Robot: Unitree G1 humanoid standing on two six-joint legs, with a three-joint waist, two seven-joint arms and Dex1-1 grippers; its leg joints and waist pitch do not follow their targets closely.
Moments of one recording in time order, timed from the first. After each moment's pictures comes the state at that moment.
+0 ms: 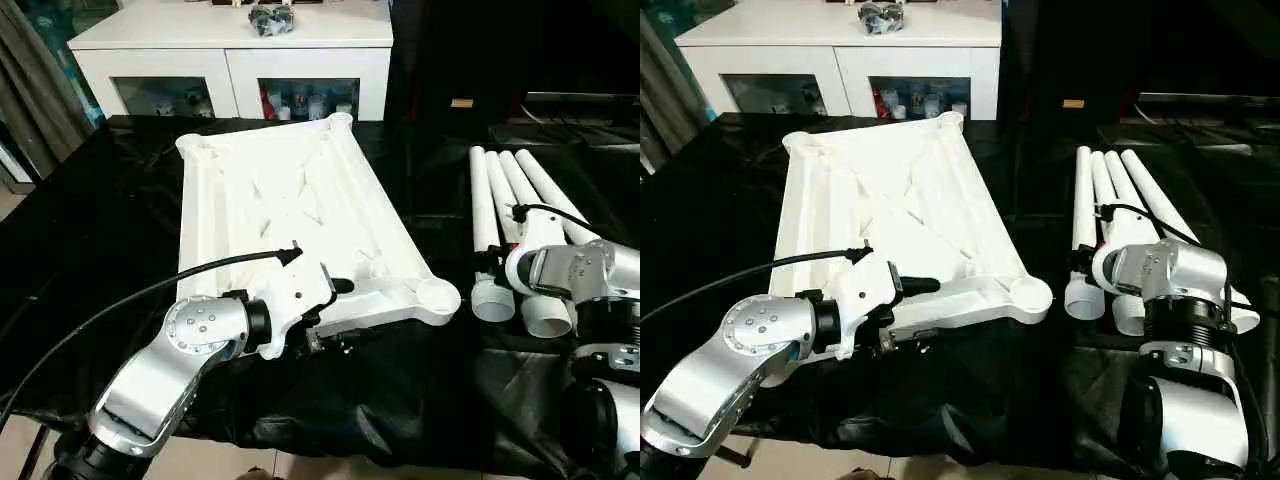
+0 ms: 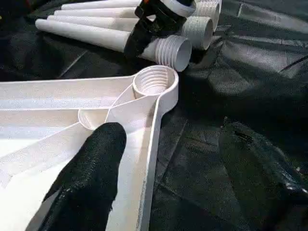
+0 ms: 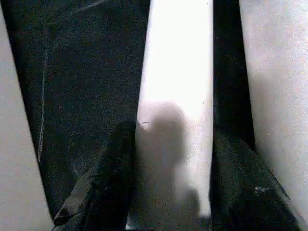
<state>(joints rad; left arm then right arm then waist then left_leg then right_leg) -0.25 0.42 -0.35 -0.37 -0.16 0.56 -0.80 -0.72 -0.37 -0.38 0.58 0.27 1.12 0.09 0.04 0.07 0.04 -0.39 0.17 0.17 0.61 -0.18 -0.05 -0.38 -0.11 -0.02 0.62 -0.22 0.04</state>
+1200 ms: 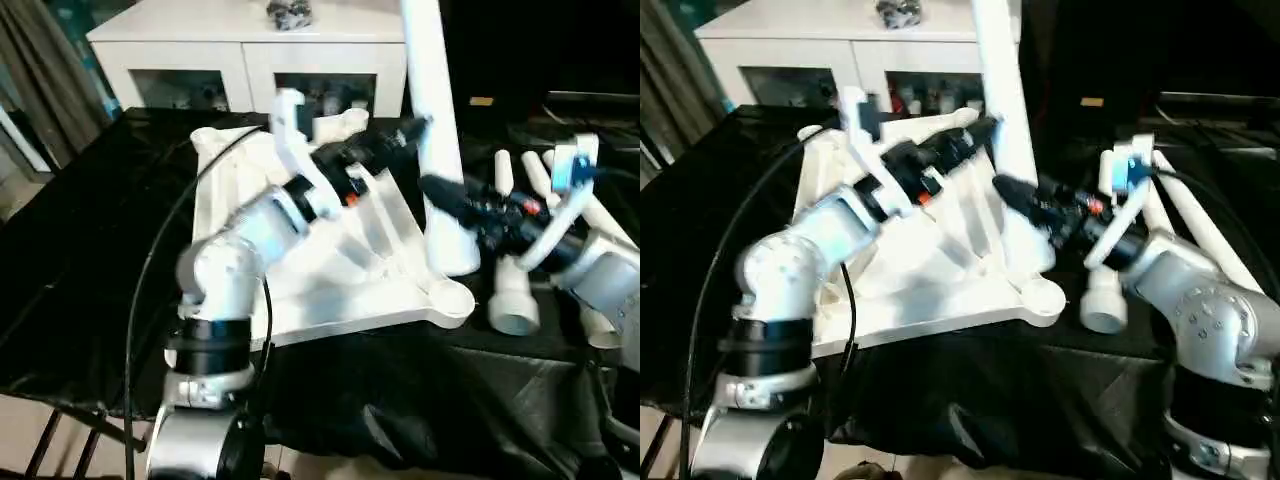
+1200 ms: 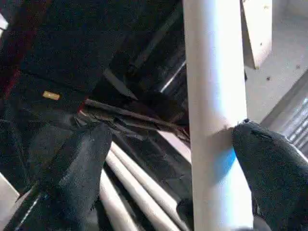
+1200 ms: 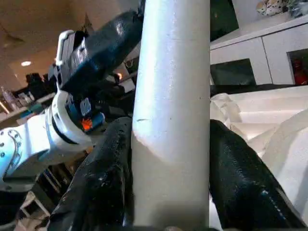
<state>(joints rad) -0.71 -0.14 0.19 0.03 -0.70 0.78 -0.36 -0.42 -0.38 -0.34 -0.21 0.79 0.97 0.75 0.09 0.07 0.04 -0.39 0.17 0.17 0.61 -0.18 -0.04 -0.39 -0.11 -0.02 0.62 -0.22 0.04</state>
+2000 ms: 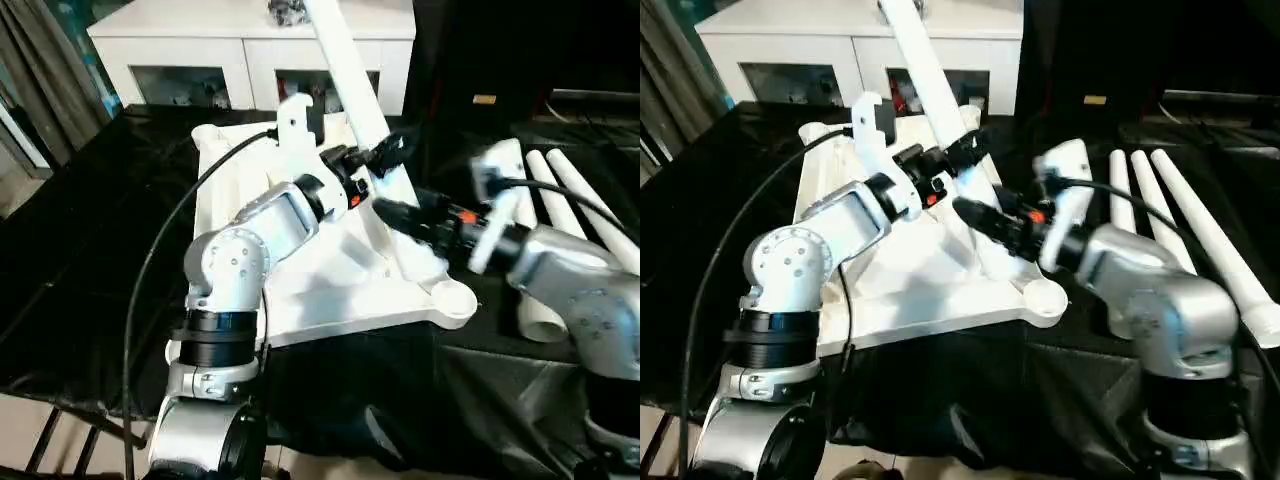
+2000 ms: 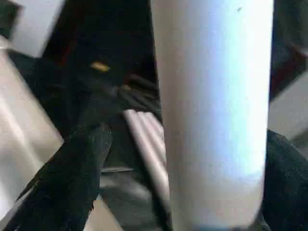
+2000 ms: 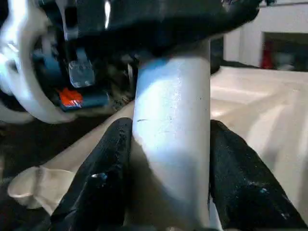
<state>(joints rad) -0.73 -0.14 0.14 0.07 -0.67 0.82 -0.08 -0.44 -0.38 -0.04 -0.26 0.53 0.85 0.57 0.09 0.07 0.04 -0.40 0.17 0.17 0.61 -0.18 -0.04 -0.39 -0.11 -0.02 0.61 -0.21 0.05</state>
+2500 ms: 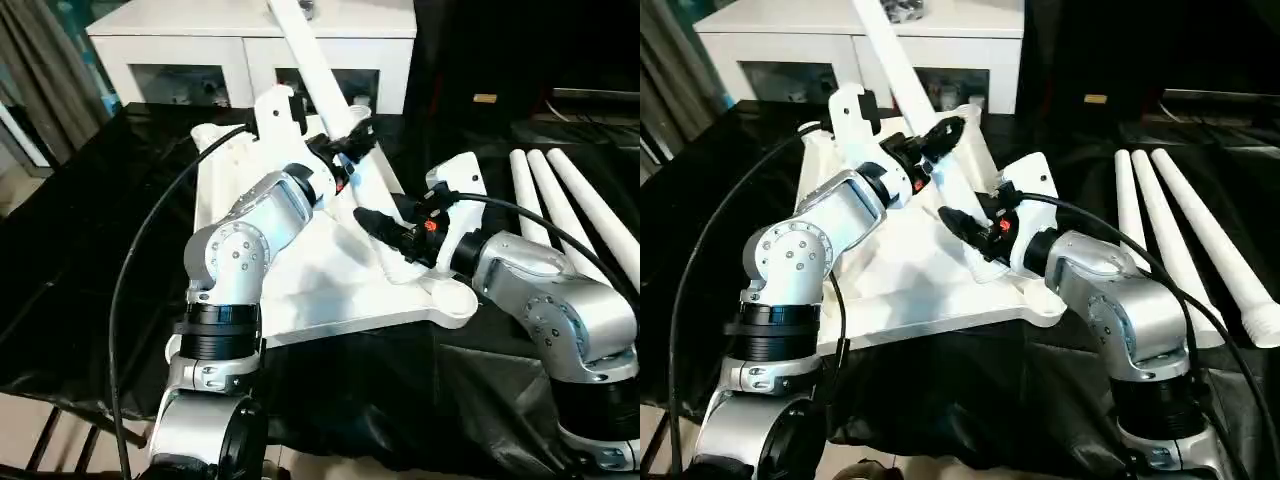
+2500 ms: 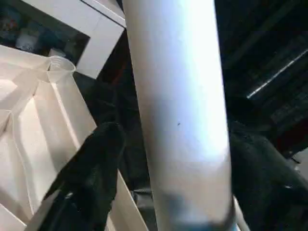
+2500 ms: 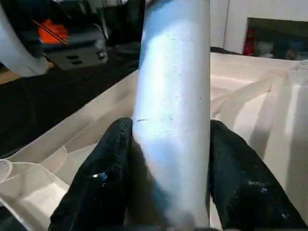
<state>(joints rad) -0.75 -0.14 0.16 0.09 -0.65 0.74 0.05 -0.44 -0.33 0.05 -0.23 0.42 0.80 0.47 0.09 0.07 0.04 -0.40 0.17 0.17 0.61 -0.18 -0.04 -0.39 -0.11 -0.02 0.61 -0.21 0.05</state>
